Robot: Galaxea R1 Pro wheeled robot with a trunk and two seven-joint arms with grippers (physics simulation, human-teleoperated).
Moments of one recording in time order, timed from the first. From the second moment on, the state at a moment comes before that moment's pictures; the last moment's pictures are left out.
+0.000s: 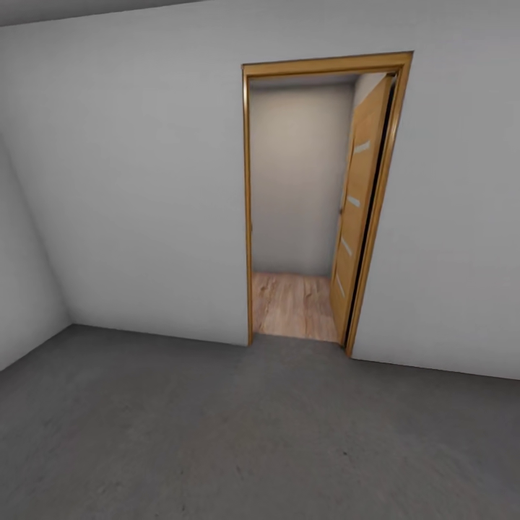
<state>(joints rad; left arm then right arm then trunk) -0.27 0.03 -0.05 0.00 0.37 -0.01 0.03 -0.23 0.01 0.72 0.03 -0.66 -0.15 -0.05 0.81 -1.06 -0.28</state>
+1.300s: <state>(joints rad) -0.27 0.03 -0.05 0.00 0.37 0.00 0.03 -0.23 0.01 0.72 0.03 -0.66 -0.15 -0.06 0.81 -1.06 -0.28</state>
